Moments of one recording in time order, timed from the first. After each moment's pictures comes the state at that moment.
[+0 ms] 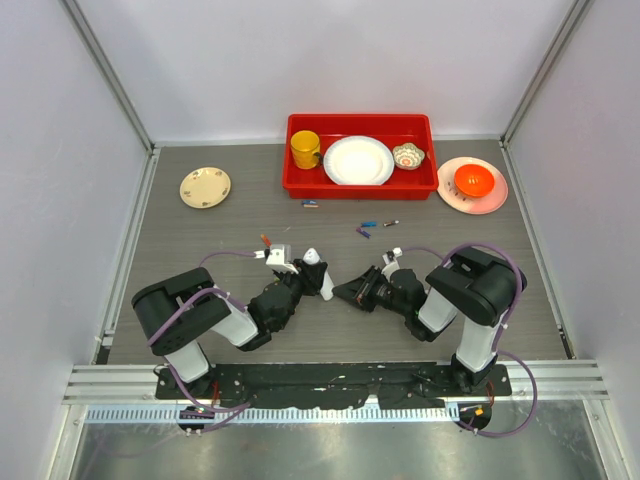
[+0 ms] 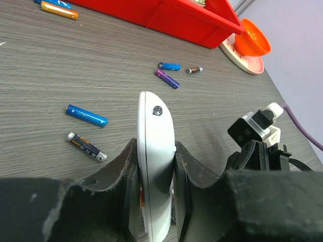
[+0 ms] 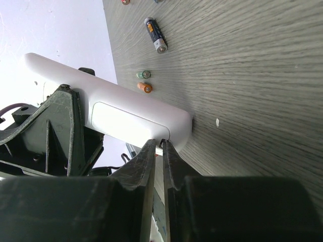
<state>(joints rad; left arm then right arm) -1.00 1.68 0.30 1.30 -0.55 -0.63 0.70 1.82 0.21 1.29 -0.25 1.38</state>
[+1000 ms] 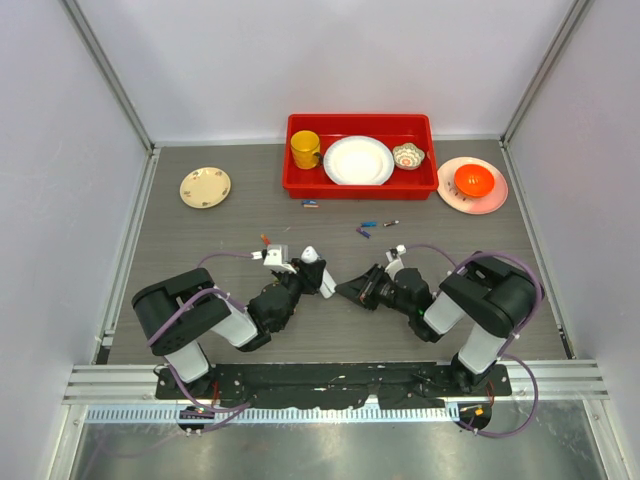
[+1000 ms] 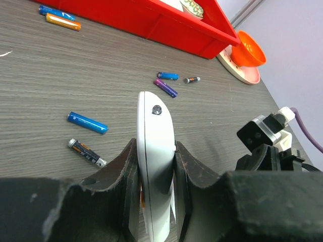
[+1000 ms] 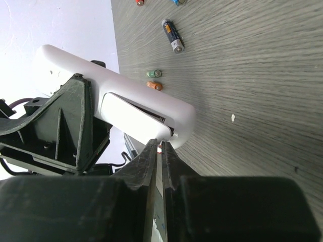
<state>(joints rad) -1.01 1.68 0.29 1.34 -0.58 -0.62 0.69 1.71 0.19 1.23 -0.25 1.34</state>
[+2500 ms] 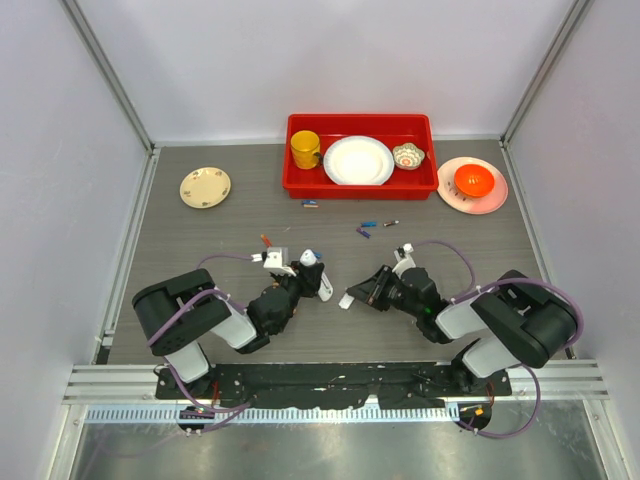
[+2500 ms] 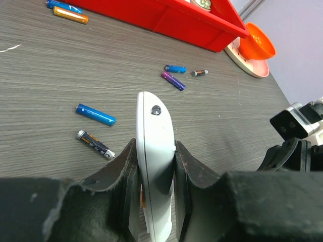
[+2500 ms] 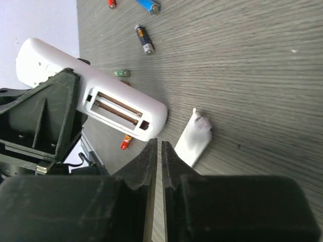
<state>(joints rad) -1.01 1.68 0.27 1.33 -0.60 -0.60 0.65 1.48 0.15 0.96 -0.21 1.11</state>
